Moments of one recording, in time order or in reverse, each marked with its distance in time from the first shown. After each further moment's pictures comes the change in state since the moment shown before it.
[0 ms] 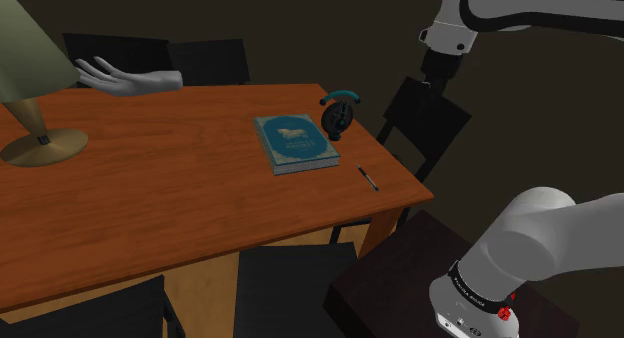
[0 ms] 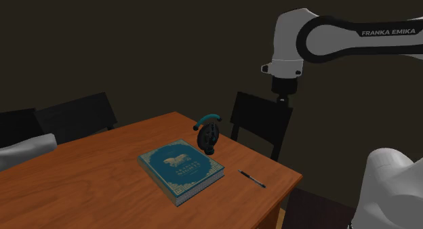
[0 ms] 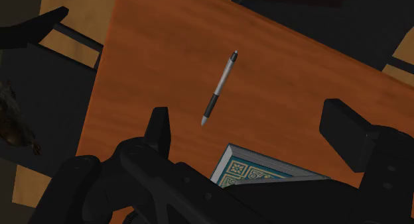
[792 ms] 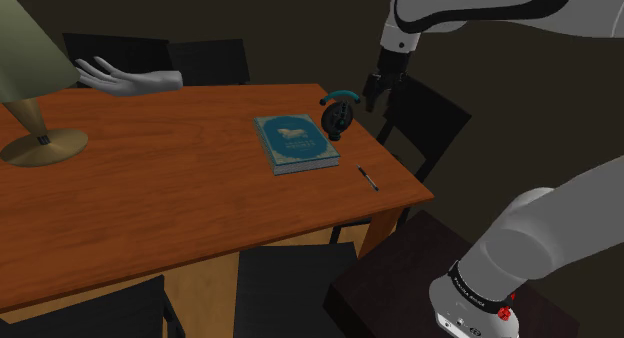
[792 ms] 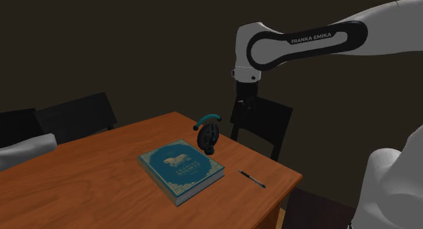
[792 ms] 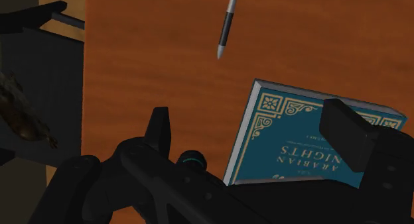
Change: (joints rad) arm -0.032 0.383 0.019 0.217 0.022 0.165 0.155
